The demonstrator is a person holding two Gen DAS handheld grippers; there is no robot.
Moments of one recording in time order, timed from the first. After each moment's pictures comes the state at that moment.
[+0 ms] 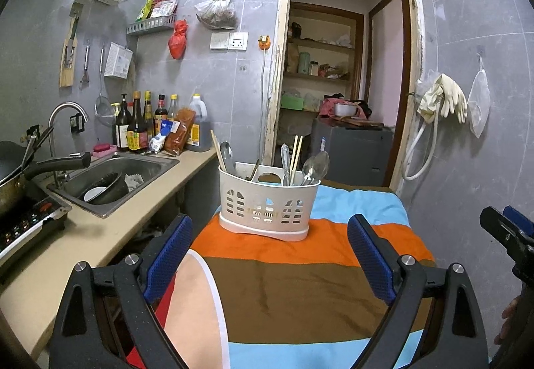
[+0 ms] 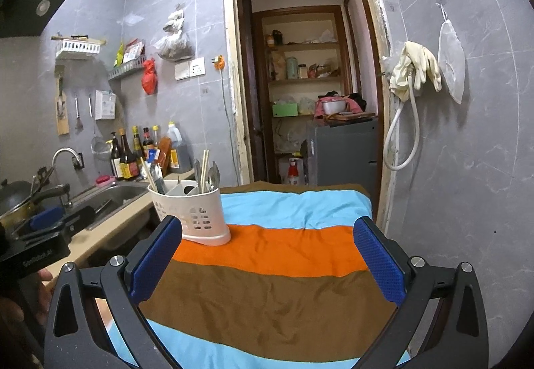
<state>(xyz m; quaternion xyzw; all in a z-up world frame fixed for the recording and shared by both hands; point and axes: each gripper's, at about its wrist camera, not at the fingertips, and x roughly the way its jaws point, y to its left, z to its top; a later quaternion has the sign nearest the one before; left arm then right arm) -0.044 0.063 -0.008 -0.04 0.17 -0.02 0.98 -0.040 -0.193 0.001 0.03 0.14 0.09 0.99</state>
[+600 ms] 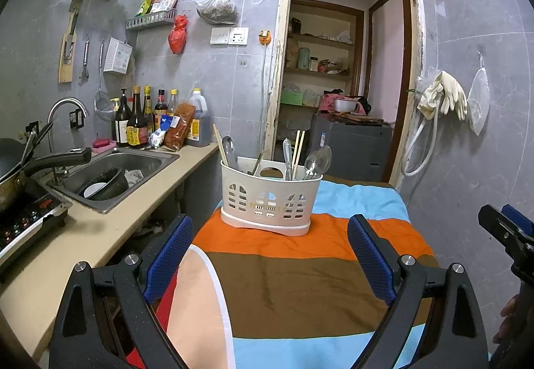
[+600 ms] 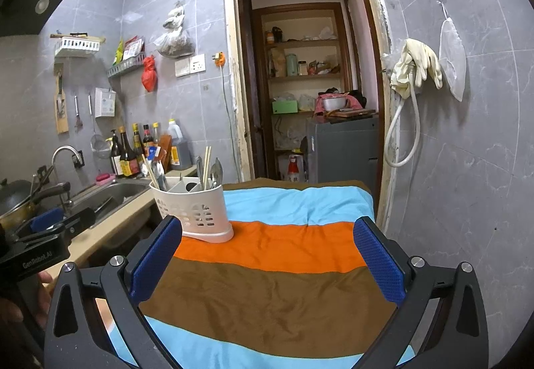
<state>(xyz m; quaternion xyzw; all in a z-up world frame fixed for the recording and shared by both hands) -0.045 0.070 -0.010 -0.05 0.18 -0.02 0.98 -0.041 -0.191 0.002 0.03 0.14 0.09 0.99</state>
